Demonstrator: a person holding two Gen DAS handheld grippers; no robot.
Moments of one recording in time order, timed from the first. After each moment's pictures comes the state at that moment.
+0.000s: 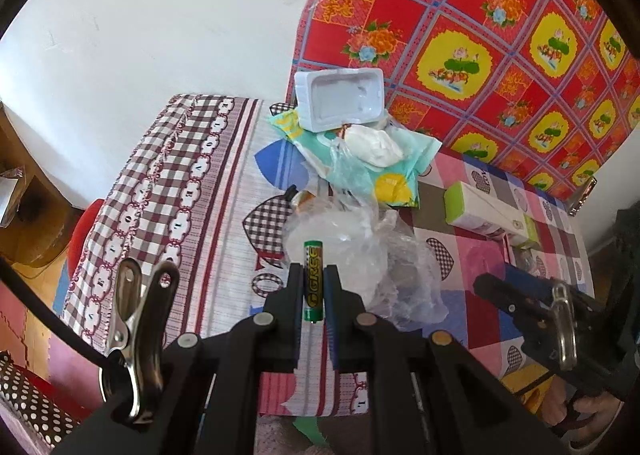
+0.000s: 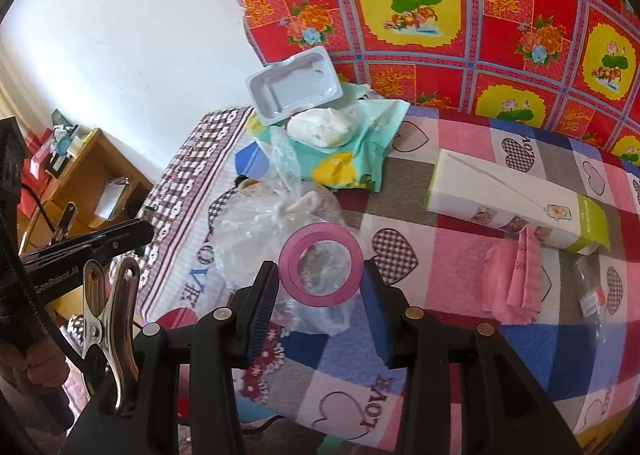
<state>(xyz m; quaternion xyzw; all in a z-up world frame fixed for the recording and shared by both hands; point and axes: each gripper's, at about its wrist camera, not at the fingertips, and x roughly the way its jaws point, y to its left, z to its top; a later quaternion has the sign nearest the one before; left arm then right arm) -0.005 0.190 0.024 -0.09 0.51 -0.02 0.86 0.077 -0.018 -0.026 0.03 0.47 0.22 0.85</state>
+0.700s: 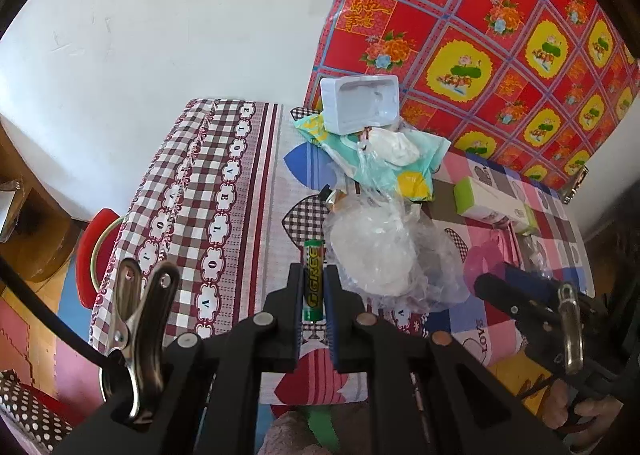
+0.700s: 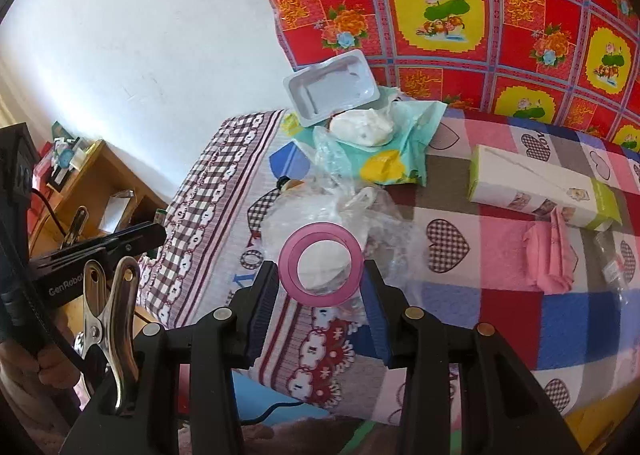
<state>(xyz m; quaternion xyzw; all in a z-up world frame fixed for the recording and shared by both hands) -0.019 0.237 0.027 -0.08 0.50 -0.05 0.86 0.048 0.032 -0.018 0.05 0.46 0.20 0.86</state>
